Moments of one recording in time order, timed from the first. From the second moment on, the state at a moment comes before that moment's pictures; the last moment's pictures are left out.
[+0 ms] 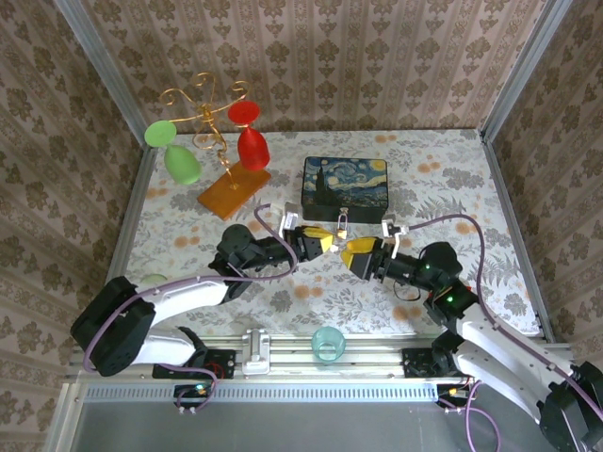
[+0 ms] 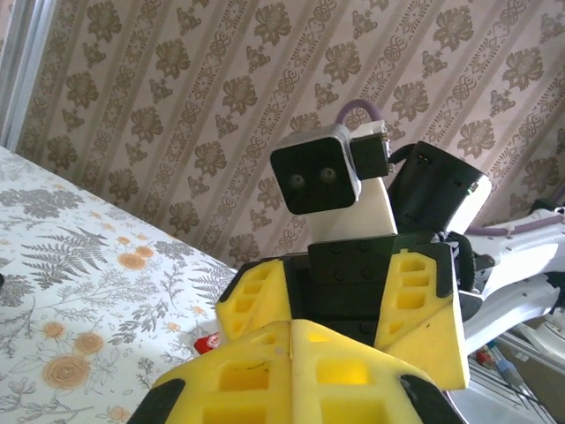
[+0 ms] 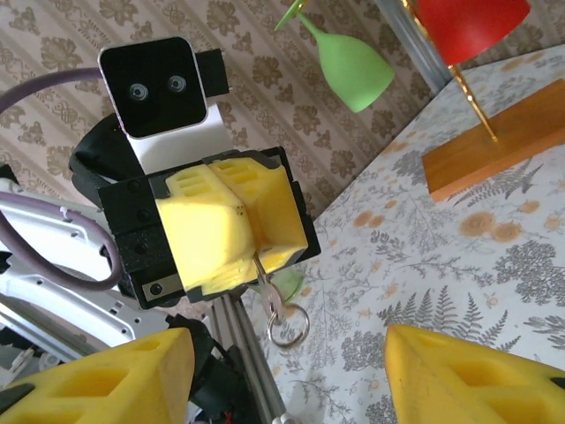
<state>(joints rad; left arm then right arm) -0.82 1.32 0.53 0.99 0.68 -0.61 0.52 0.77 0.33 0.47 -0.59 0.69</state>
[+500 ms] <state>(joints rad) -0.84 1.32 0.53 1.03 0.68 -0.62 0.52 0.89 0.34 0.76 -0.65 0.78</state>
